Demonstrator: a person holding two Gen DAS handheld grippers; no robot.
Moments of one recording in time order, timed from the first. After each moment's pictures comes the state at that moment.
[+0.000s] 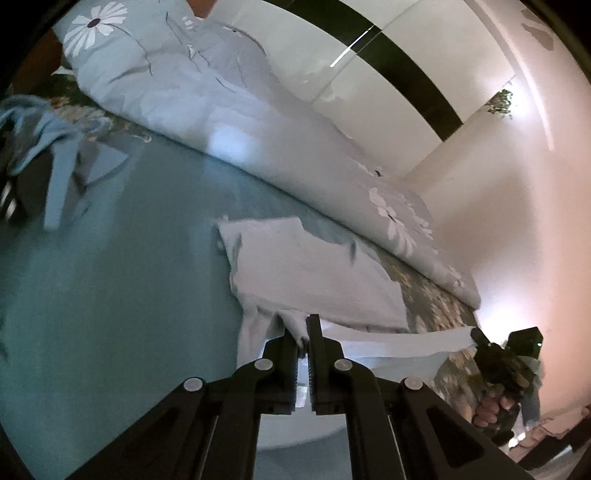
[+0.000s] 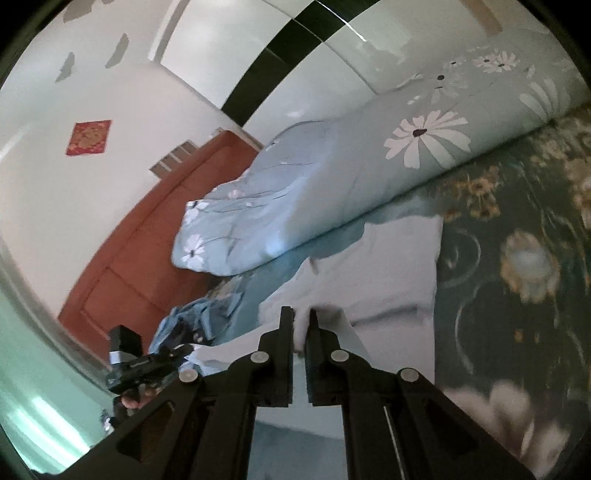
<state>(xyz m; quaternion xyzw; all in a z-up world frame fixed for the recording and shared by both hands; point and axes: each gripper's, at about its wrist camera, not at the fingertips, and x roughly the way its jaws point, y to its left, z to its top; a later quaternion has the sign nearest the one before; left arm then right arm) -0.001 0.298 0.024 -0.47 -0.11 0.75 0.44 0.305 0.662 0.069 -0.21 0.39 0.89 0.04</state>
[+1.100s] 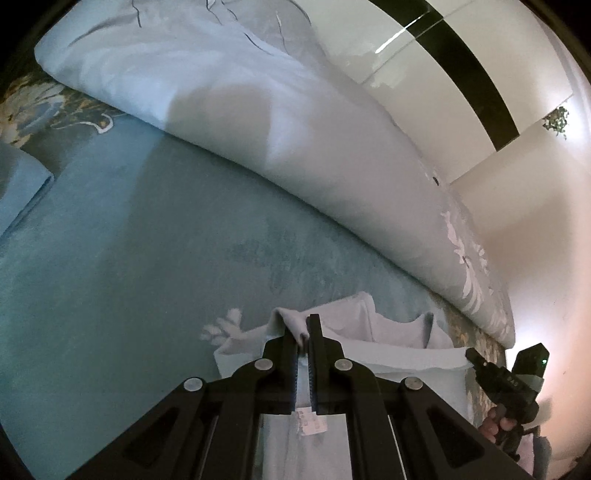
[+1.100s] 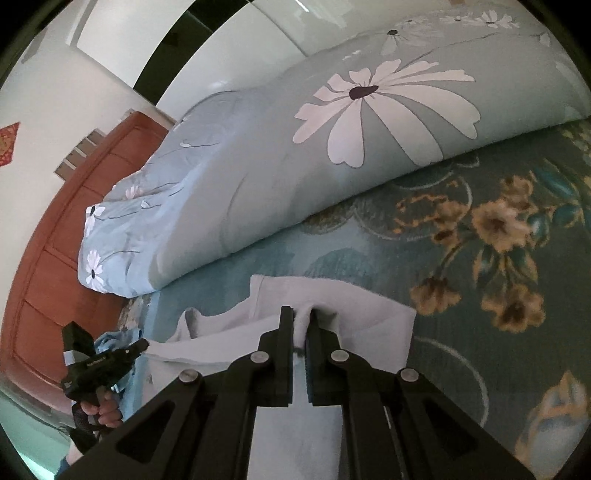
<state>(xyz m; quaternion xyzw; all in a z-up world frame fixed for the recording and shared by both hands) -0.139 0.408 -0.052 -0.53 -0.12 0.75 0.38 0.154 0.784 -0.008 -0.32 0.40 0.85 0.14</state>
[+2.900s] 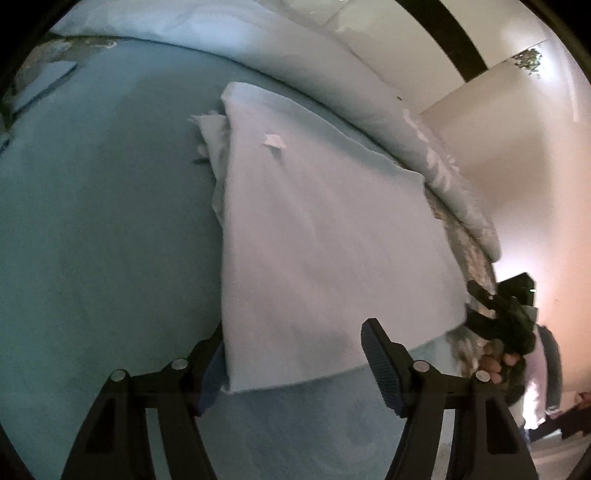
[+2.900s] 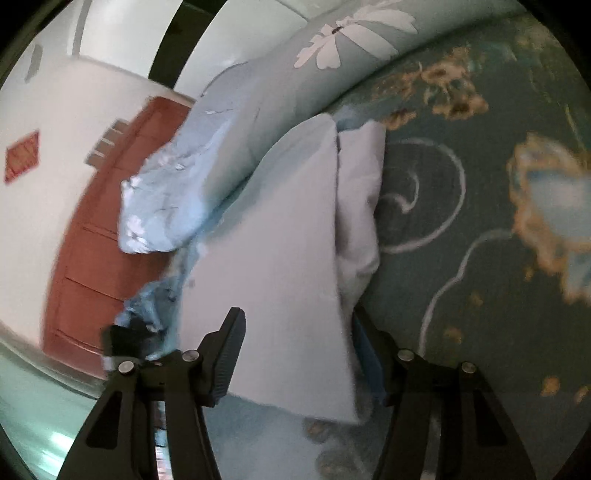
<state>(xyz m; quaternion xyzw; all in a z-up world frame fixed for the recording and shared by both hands) 0.010 0.315 -0.071 -0.58 -0.06 0.68 0.45 0.242 0.708 -0.041 -0.32 0.48 0.81 0.04</state>
